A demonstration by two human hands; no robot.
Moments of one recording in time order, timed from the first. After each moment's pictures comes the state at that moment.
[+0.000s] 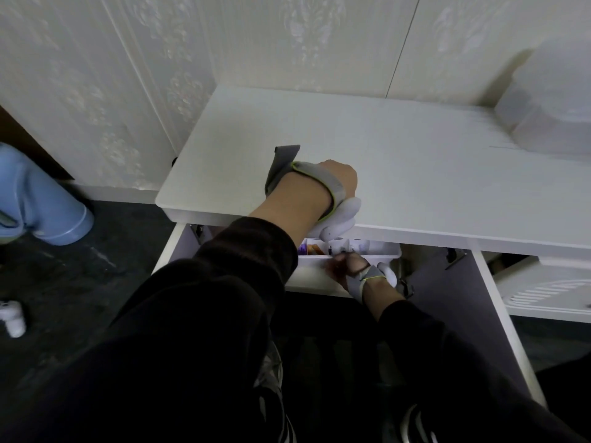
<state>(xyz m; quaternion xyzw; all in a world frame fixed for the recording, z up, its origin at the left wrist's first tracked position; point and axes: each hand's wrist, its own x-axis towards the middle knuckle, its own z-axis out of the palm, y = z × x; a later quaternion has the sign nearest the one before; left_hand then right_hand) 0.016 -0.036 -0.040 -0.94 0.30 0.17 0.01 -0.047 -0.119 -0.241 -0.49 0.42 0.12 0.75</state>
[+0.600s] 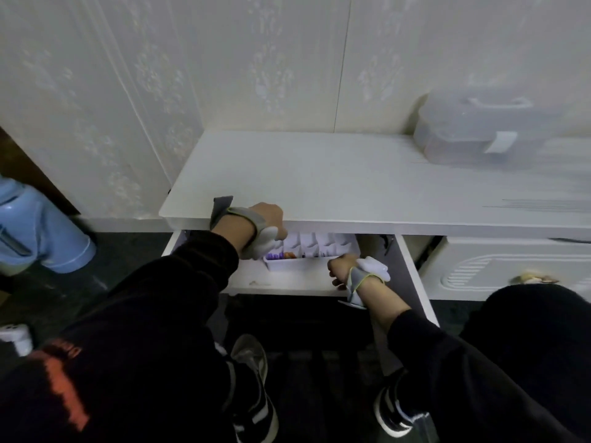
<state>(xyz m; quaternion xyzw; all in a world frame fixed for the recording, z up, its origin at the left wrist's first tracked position) -0.048 0.022 -0.029 -0.94 0.24 0.24 0.01 -0.132 -0.136 -0.131 -0.78 0.37 0.17 0.47</state>
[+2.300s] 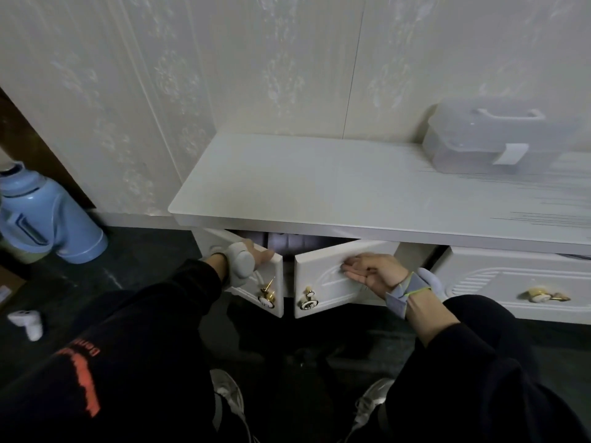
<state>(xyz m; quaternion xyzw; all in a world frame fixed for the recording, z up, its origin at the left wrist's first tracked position) -0.075 0.063 -0.091 -0.92 -0.01 0.26 -0.31 -0.170 -0.188 -0.115 -0.51 0.28 0.07 0.81</state>
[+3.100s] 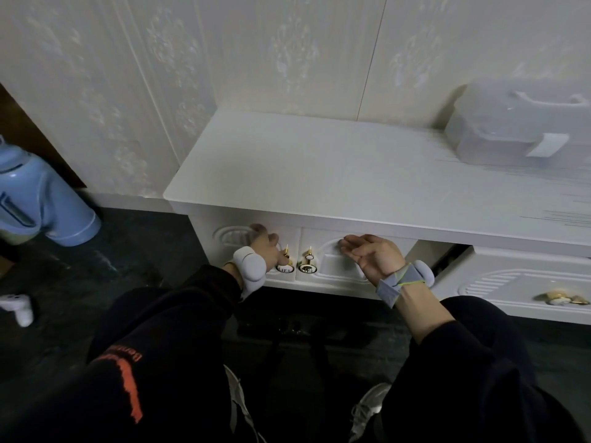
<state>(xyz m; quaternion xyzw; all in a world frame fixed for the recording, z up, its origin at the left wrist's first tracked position) -0.074 0.038 -0.116 -0.97 0.11 0.20 -0.11 -0.130 -0.163 -0.124 -0.41 0.30 -0.02 0.86</state>
